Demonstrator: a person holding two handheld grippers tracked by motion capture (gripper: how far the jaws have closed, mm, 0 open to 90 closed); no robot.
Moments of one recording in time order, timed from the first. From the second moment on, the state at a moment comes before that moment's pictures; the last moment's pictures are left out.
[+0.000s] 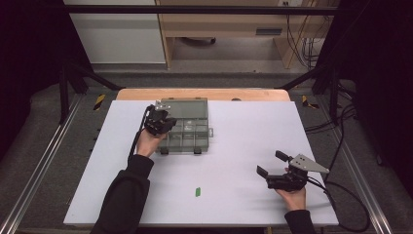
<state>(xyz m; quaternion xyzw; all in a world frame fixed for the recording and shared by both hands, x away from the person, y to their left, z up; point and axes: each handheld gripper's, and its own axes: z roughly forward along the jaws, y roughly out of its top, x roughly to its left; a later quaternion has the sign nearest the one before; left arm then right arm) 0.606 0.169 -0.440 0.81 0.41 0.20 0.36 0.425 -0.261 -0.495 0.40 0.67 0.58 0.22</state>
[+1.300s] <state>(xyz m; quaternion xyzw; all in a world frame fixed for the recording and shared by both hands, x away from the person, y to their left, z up) 0.568 0.177 -0.407 0.78 0.41 0.19 0.43 0.425 -0.261 -0.495 0.40 0.68 0.58 0.22</state>
